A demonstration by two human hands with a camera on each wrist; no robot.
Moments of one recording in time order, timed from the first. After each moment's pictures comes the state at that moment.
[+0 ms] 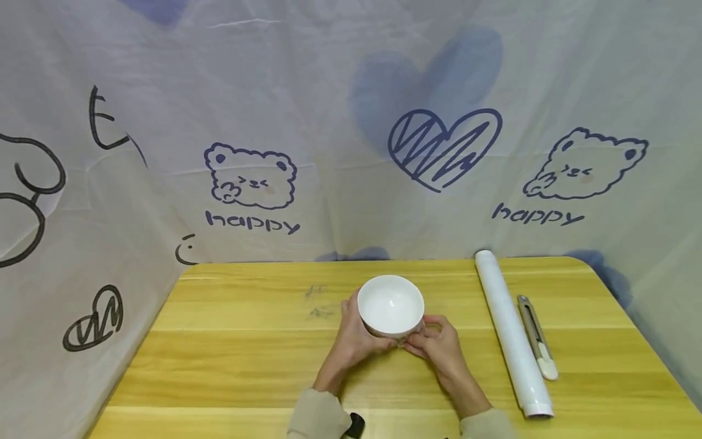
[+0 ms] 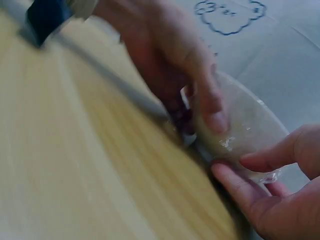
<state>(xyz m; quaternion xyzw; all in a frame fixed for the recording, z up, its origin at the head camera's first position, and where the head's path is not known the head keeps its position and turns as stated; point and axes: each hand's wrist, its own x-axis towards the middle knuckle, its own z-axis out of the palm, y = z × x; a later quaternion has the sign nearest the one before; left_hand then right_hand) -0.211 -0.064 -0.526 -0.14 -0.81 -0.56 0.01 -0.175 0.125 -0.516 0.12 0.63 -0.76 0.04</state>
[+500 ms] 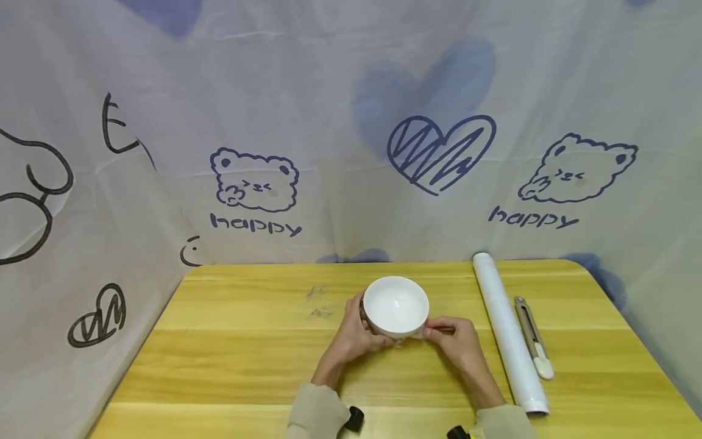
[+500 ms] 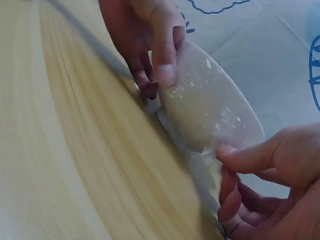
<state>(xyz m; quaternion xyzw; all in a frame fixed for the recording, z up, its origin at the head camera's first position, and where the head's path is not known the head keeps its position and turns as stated) -0.215 -0.066 -0.522 -0.15 -0.78 -0.61 -0.05 -0.176 0.162 -0.510 0.06 0.80 -0.59 -0.01</state>
